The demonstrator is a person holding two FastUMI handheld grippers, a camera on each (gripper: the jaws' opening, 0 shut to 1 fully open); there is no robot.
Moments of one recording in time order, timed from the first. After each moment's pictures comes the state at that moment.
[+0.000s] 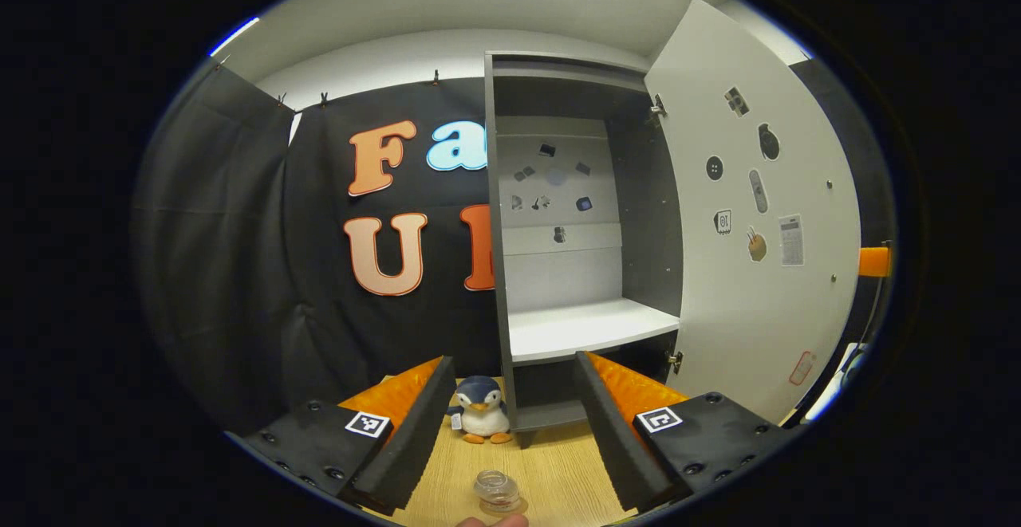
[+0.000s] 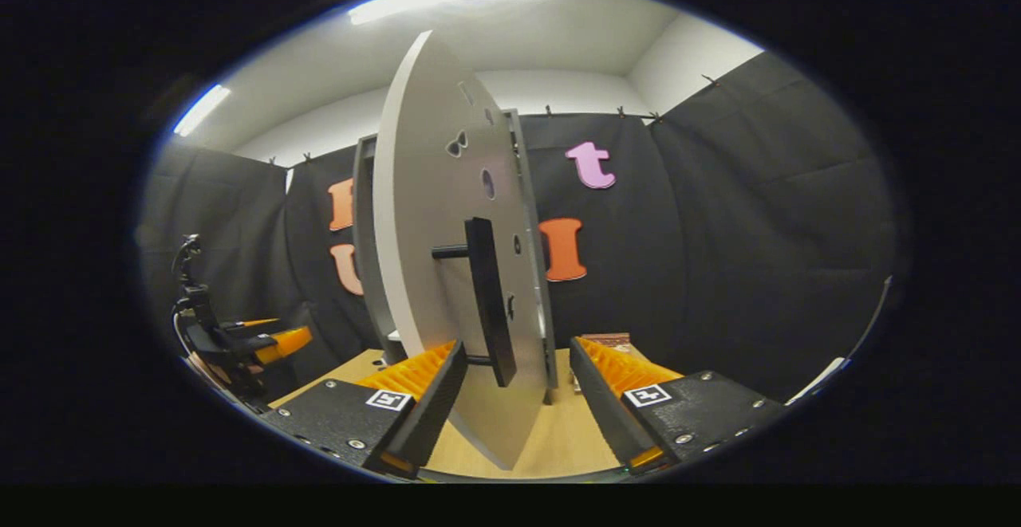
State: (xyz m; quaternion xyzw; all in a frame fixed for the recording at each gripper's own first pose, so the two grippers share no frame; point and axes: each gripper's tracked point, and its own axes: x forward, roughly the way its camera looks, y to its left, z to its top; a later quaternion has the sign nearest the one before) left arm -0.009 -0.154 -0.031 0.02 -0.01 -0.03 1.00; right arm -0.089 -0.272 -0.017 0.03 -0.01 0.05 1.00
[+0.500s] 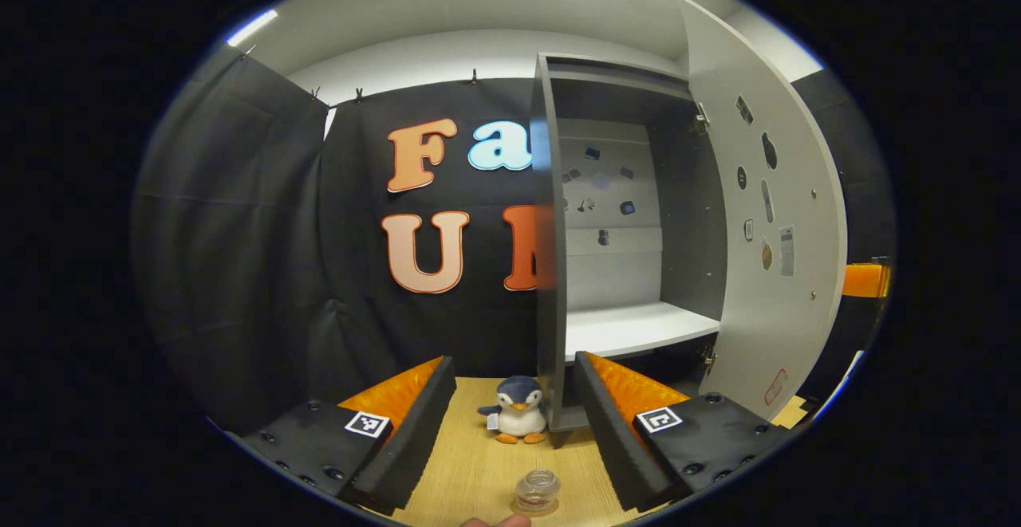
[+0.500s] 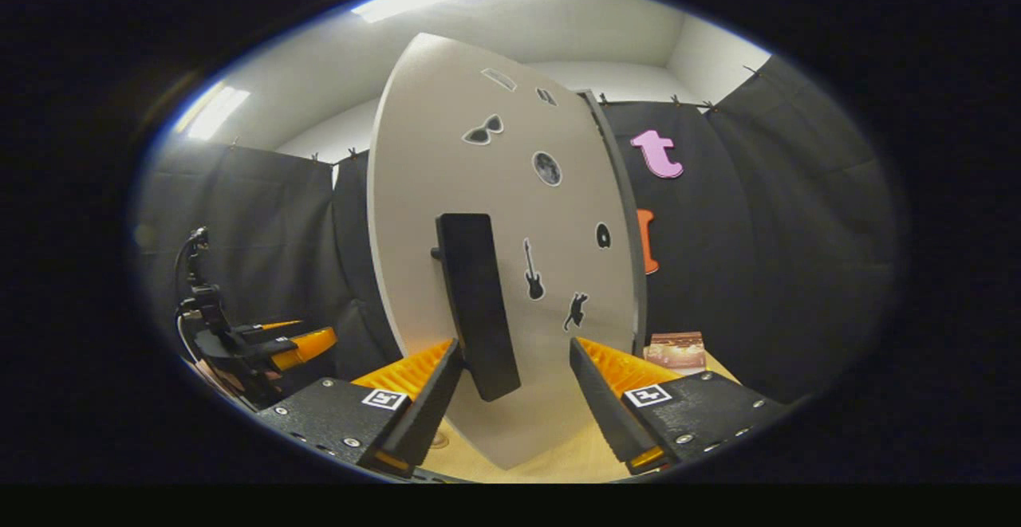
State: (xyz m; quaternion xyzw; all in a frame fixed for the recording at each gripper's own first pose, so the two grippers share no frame) left arm -0.008 -0.077 -0.035 0.01 -0.01 0.02 1.00; right arm -0.026 -0.179 -0.019 0.03 0.00 0.12 0.99
